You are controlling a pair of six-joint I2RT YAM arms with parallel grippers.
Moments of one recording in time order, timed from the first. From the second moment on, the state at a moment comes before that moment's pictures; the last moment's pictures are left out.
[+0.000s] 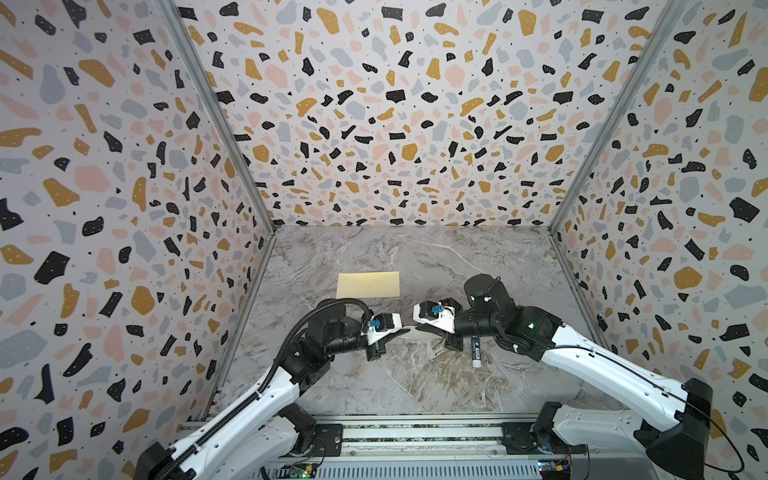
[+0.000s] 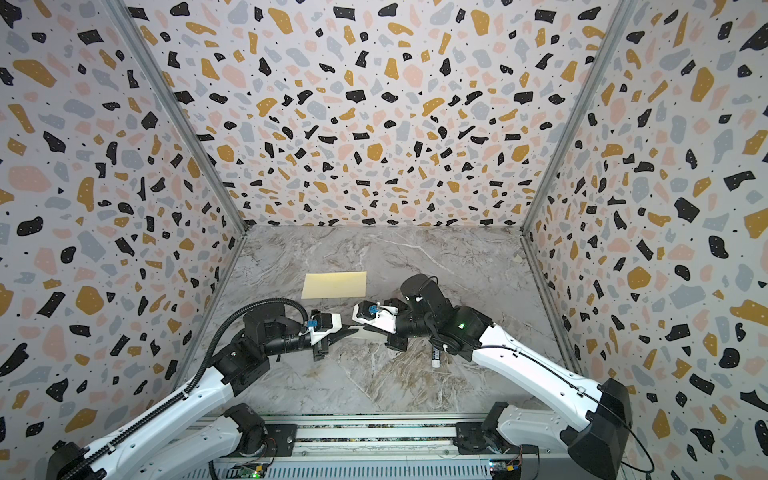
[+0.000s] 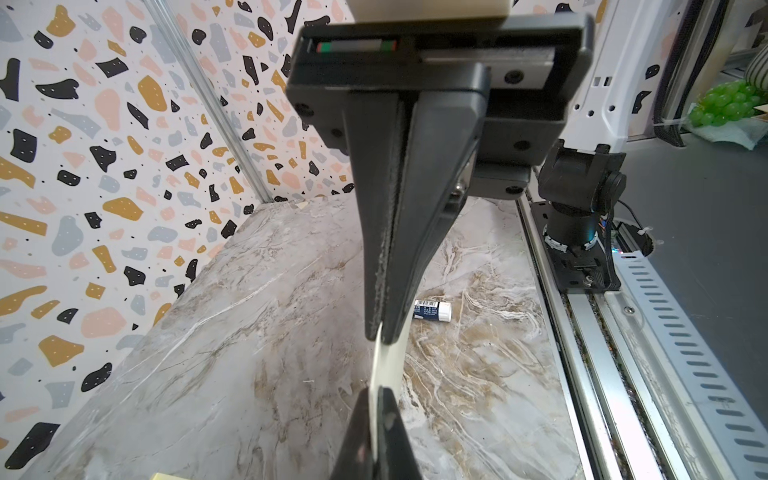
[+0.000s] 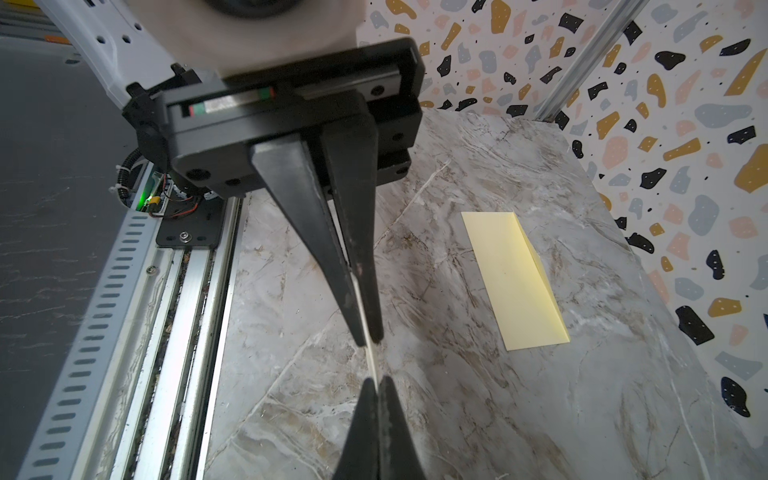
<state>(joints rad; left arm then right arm) -0.60 0.85 0.58 0.00 0.71 0.44 0.90 1.16 1.07 -0.48 -0.42 -0.50</state>
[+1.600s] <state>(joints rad) -0.60 0.73 0.56 0.04 0.37 0.41 0.74 1.07 0.93 -0.45 -0.34 -0.42</state>
